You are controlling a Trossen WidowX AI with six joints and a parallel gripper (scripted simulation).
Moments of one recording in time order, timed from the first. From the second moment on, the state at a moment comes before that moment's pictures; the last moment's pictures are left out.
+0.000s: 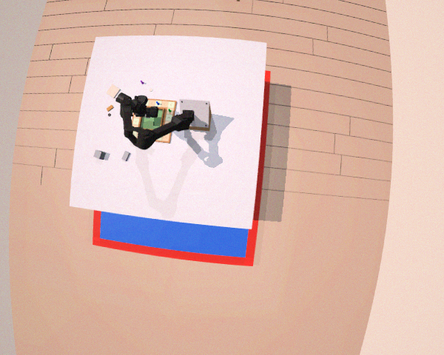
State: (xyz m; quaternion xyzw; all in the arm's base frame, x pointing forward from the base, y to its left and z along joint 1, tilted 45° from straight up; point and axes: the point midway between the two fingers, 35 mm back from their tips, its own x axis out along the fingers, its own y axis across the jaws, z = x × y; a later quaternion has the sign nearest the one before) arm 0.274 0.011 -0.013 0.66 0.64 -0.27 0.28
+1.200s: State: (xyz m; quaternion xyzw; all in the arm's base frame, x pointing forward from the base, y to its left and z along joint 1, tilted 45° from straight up) arm 0.275 0.011 0.017 0.50 0.47 -0.52 0.52
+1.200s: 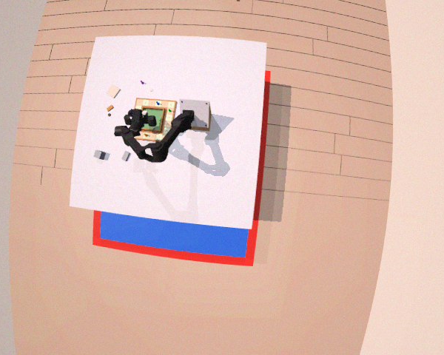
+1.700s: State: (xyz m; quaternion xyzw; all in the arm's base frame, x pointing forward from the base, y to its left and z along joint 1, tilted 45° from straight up) arm 0.273 0.011 0.020 0.49 0.47 -0.52 0.52
